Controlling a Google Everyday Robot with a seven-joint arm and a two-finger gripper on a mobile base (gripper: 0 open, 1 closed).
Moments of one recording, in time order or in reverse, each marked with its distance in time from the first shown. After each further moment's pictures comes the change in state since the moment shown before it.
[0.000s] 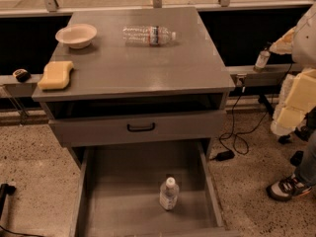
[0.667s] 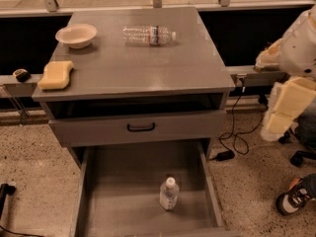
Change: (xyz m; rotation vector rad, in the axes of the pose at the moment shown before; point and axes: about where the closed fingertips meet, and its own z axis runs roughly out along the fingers) arm -0.010 0.008 0.024 -0.085 -0.050 -0.025
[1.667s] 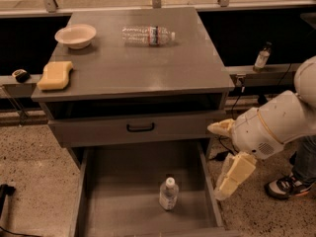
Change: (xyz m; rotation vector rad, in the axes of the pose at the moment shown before) arm -0.020 0.079 0.158 -0.260 -0.385 0.018
